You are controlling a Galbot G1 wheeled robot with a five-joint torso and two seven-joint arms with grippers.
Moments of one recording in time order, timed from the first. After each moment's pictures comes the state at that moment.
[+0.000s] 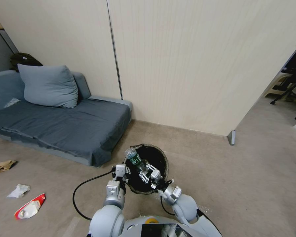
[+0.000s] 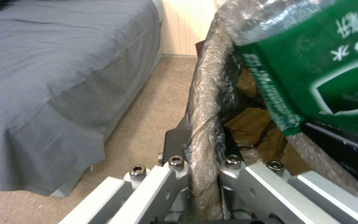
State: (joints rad) left arm 1.72 -1.48 -0.26 -2.36 0.07 0.46 -0.22; right arm -1.44 1.32 0.13 1.88 0.11 0.29 -0.41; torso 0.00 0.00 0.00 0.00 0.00
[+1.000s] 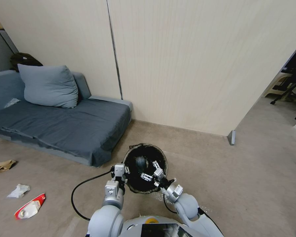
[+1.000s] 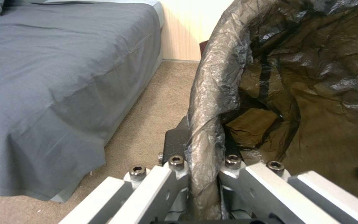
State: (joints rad) left arm 1.72 -1.48 -0.26 -2.37 0.06 0.45 -0.22; right arm -1.47 1.31 0.18 1.94 0.11 0.29 -0.40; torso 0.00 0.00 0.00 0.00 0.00
